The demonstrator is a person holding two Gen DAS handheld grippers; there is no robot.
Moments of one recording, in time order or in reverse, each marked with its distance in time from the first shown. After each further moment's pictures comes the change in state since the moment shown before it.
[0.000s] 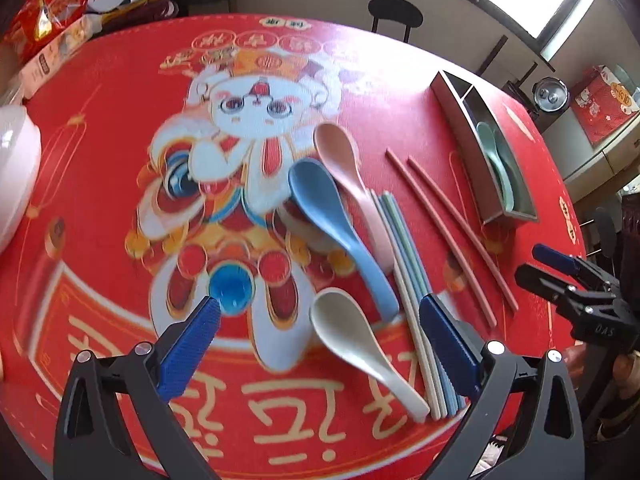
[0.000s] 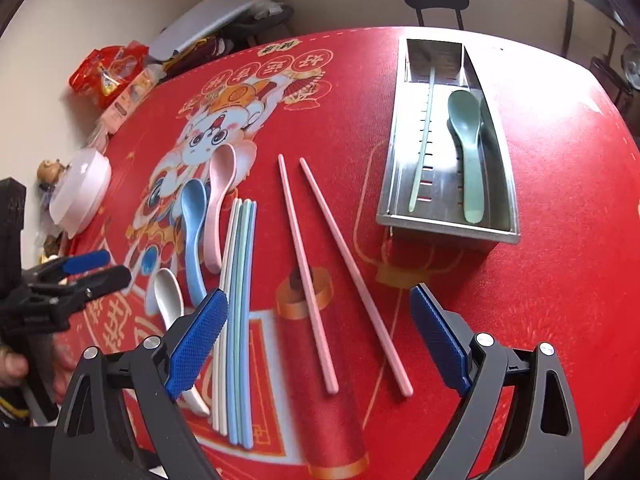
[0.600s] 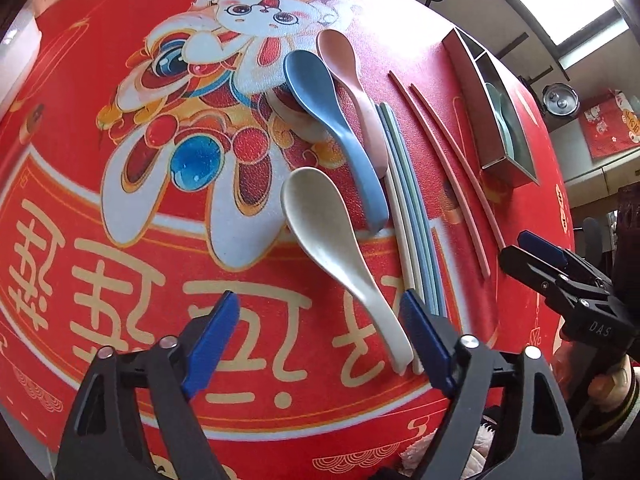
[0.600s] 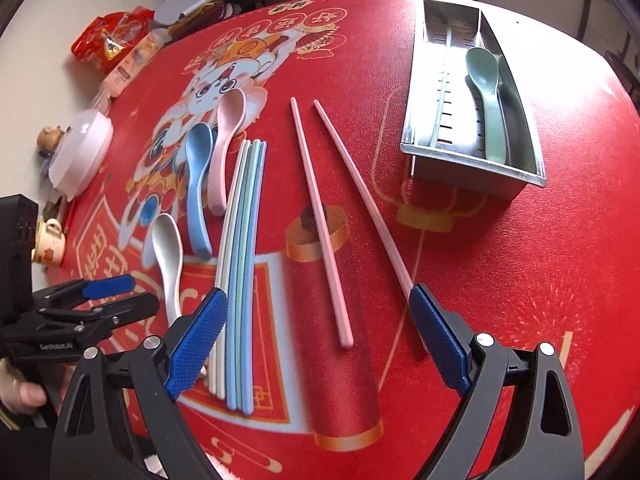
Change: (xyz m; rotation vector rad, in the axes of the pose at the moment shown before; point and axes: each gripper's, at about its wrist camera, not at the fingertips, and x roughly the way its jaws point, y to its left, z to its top) left arm 0.021 -0.003 -0.050 -0.144 0.134 -0.088; right arm 0.016 0.007 -0.025 -0.029 0.112 0.004
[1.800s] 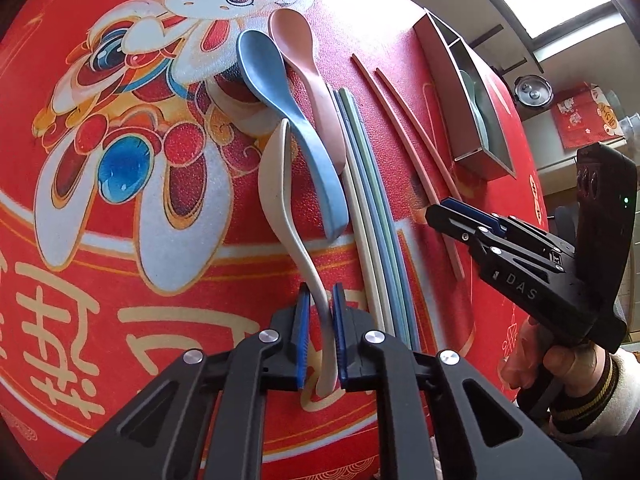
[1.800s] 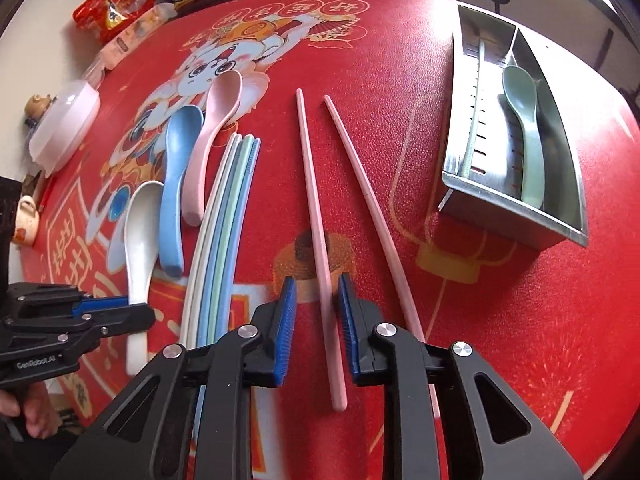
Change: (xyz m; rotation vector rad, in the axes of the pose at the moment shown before) left arm 0.025 -0.017 0.015 0.030 0.032 -0.112; right arm 0.040 0.014 0.022 -0.124 0.014 -0.093
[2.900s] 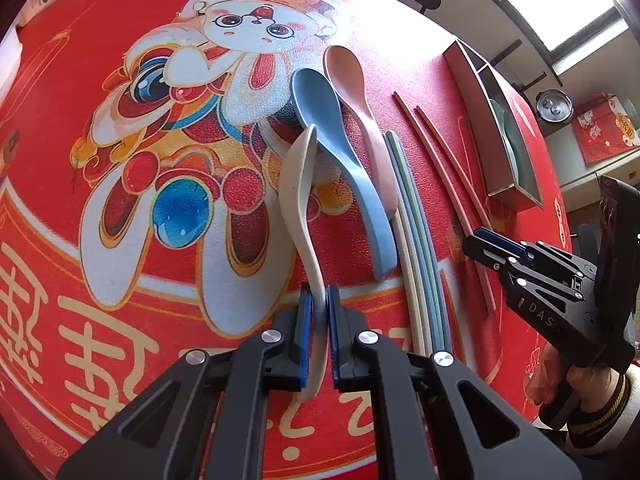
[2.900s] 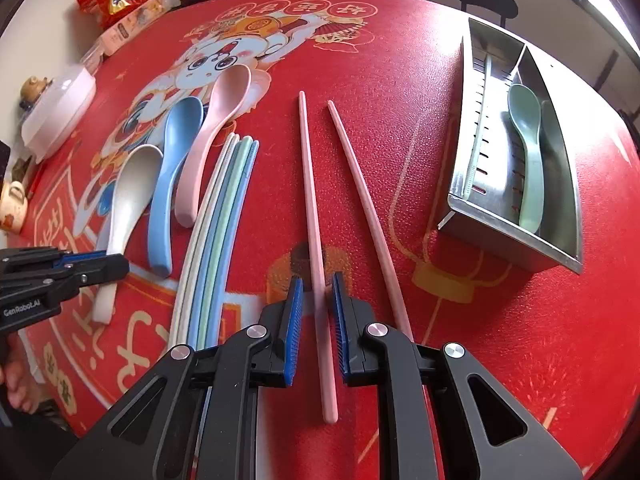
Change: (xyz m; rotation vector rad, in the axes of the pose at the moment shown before) left arm -0.012 0.022 0.014 -0.020 -0.071 0.098; right arm 0.003 0.007 0.007 -0.052 0.010 -0.046
